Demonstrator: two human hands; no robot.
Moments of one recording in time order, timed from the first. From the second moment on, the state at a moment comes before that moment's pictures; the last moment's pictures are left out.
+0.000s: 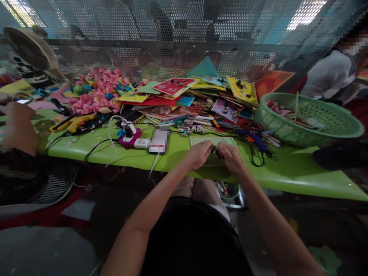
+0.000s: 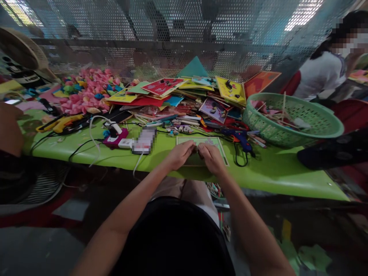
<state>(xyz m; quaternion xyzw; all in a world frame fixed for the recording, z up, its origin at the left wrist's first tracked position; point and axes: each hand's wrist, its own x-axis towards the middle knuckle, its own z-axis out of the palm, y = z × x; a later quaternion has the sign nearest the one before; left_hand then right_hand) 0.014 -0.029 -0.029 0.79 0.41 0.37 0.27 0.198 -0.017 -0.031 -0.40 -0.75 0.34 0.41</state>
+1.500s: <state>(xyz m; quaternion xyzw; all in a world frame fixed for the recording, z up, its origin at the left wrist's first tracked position) 0.013 -0.033 -0.027 0.73 0.36 0.42 0.39 0.195 -0.020 -0.031 -0.42 -0.79 0.17 0.41</state>
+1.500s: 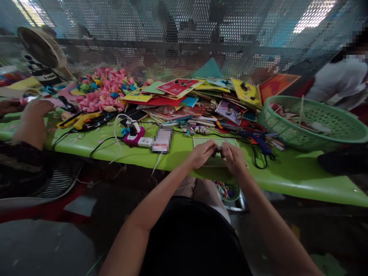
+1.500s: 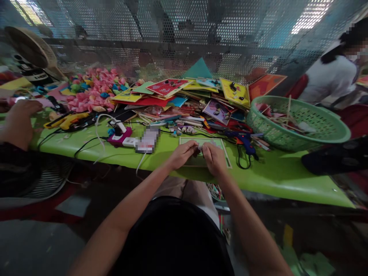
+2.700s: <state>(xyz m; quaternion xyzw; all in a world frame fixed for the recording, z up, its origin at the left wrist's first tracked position) 0.026 -0.048 -0.022 0.69 0.46 0.46 0.32 0.197 -0.024 -0.028 -0.41 -0.80 0.16 0.41</state>
